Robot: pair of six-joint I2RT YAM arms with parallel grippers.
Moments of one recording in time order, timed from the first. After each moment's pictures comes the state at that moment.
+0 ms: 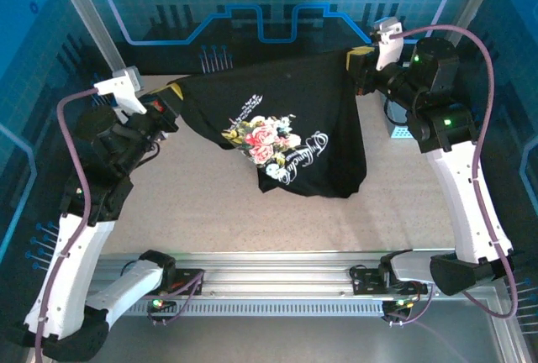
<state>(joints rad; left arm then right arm) -0.25 0.88 1.33 -0.44 0.05 -0.53 0.24 1.30 1.72 -0.58 -0.30 -0.02</state>
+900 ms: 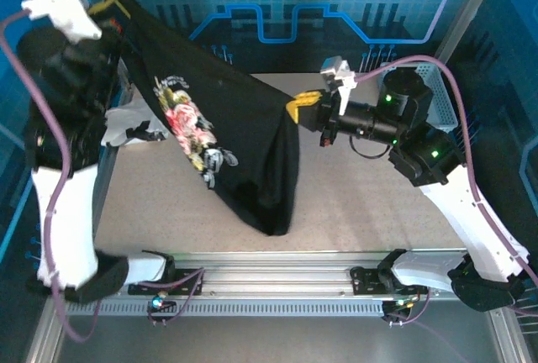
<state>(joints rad) -0.14 1.36 2.18 -0.67 -0.21 -0.26 0.65 1.18 1.61 -0.51 -0.52 0.12</state>
